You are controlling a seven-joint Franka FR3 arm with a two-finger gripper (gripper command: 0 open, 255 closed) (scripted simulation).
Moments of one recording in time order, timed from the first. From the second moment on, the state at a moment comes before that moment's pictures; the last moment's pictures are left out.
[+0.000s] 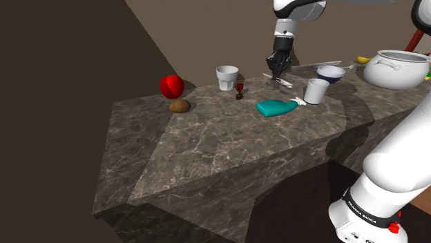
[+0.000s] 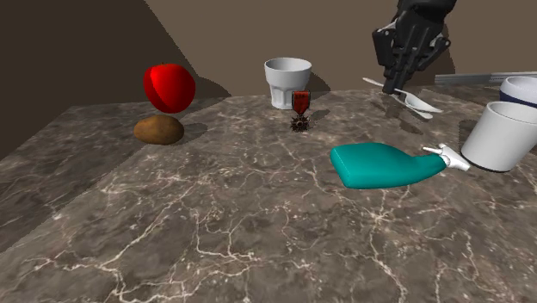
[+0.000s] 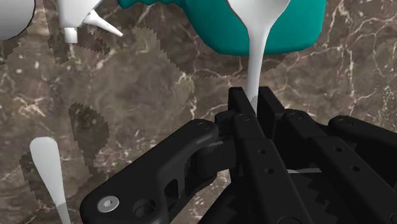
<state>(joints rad) -0.26 -0.02 -0.07 -1.85 0.14 1.67 -0.07</state>
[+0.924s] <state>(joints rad) -0.26 0.01 -0.07 -2.00 0.15 1.85 -0.09</state>
